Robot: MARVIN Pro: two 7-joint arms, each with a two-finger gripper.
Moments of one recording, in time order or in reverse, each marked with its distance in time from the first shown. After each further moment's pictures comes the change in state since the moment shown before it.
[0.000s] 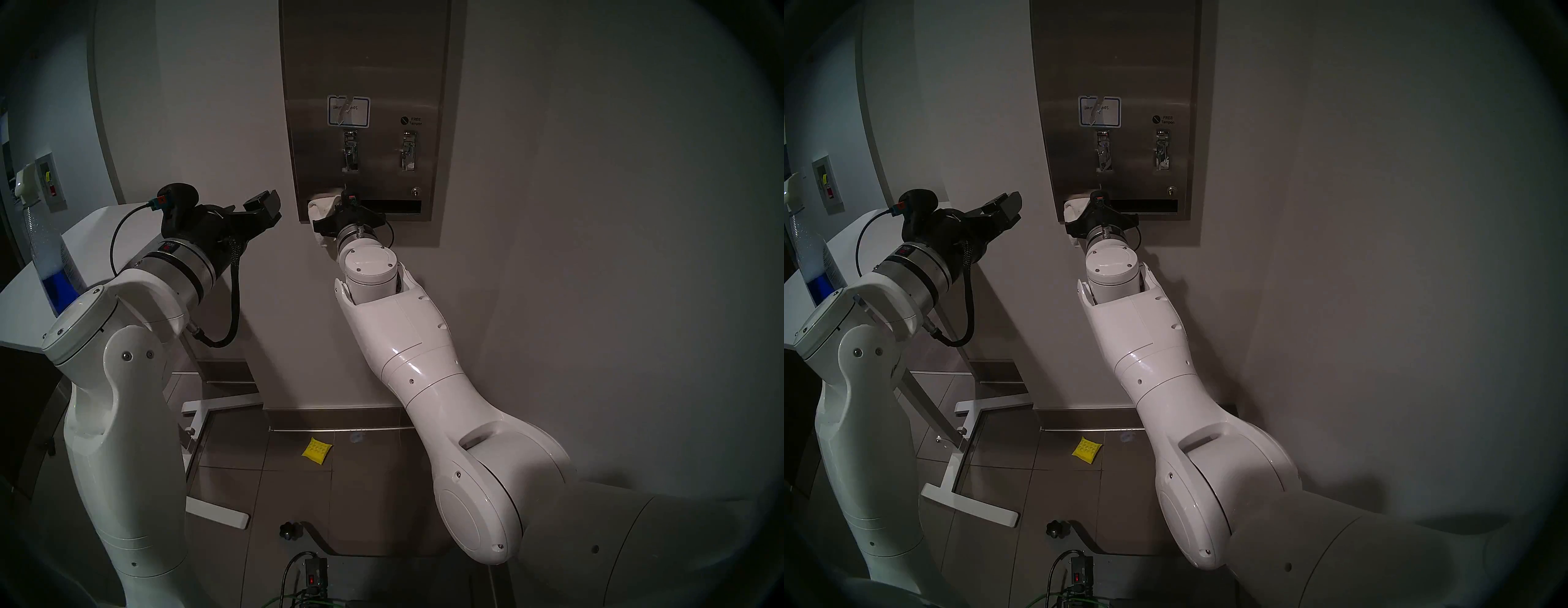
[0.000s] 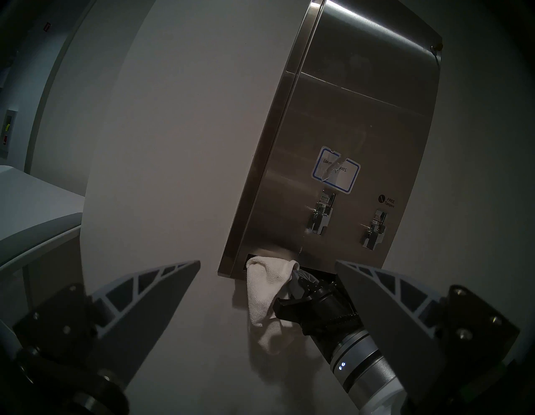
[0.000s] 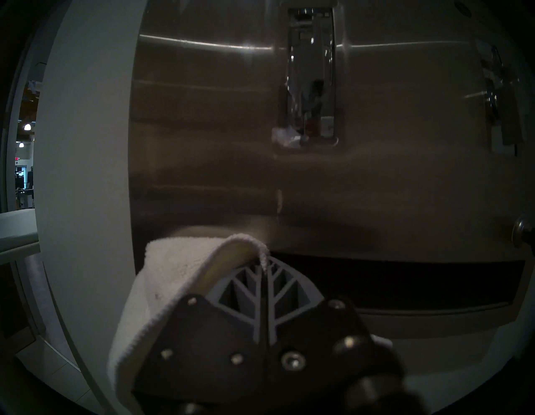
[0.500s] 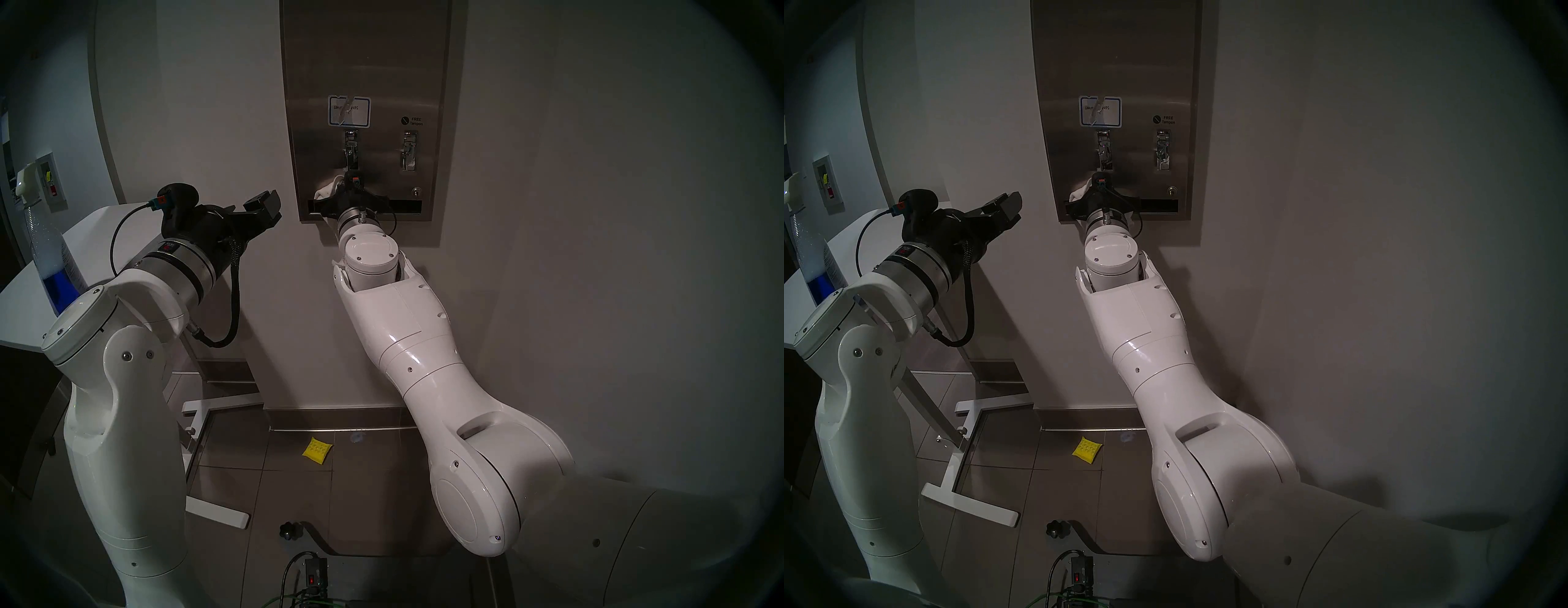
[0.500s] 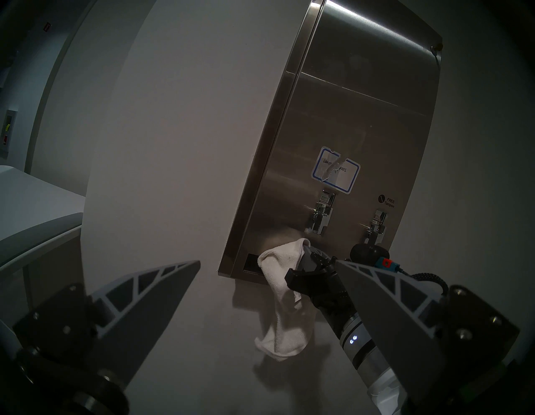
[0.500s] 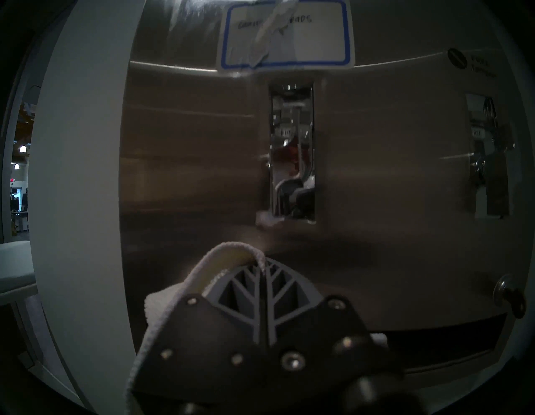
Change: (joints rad) left arm 0.000 0.001 0.000 0.000 -0.001 0.000 0.000; right arm 0.043 -0.020 0.036 -0.010 -0.002 -0.071 -0.019
